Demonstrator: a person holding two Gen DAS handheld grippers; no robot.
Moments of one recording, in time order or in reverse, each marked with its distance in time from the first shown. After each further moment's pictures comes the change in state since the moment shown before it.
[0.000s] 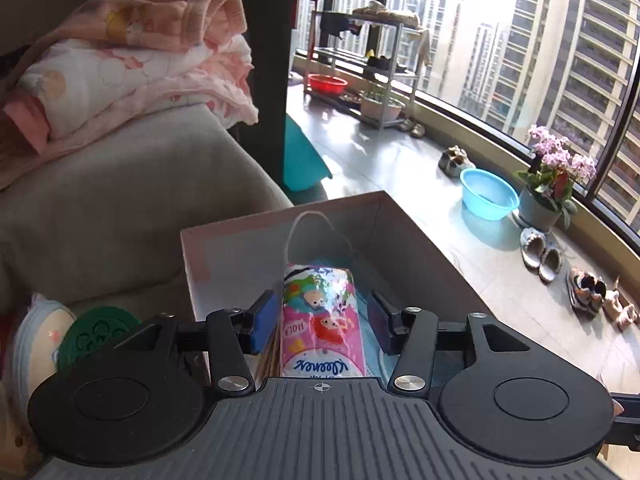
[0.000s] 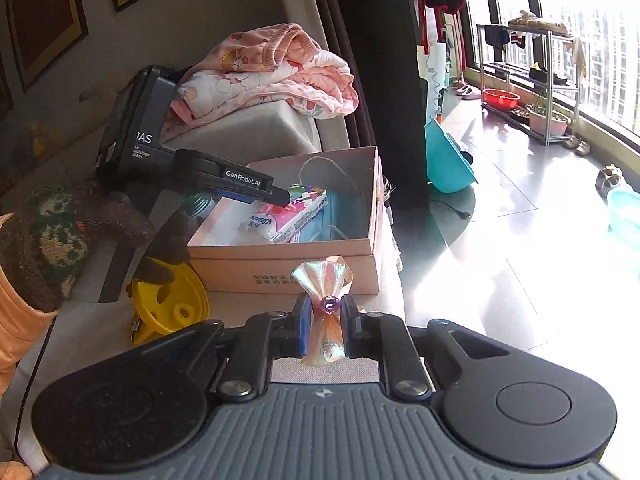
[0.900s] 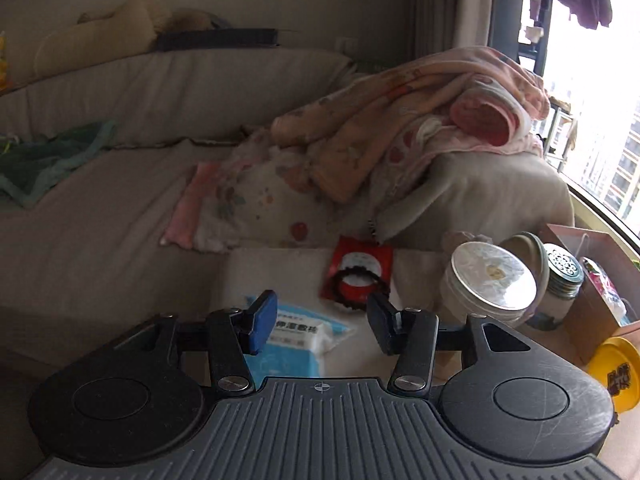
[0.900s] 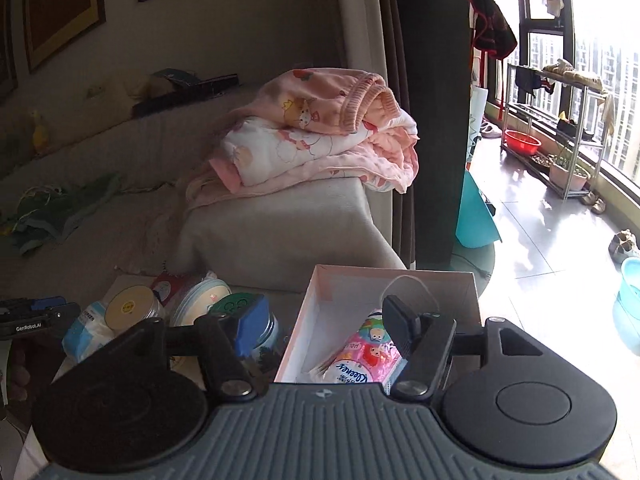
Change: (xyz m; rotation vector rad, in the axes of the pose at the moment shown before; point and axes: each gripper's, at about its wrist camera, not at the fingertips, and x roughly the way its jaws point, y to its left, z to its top) left arm -0.193 0.275 -0.121 -0.272 -0.104 0.367; right arm 0.070 0.137 0.100 -0.114 0.002 0.016
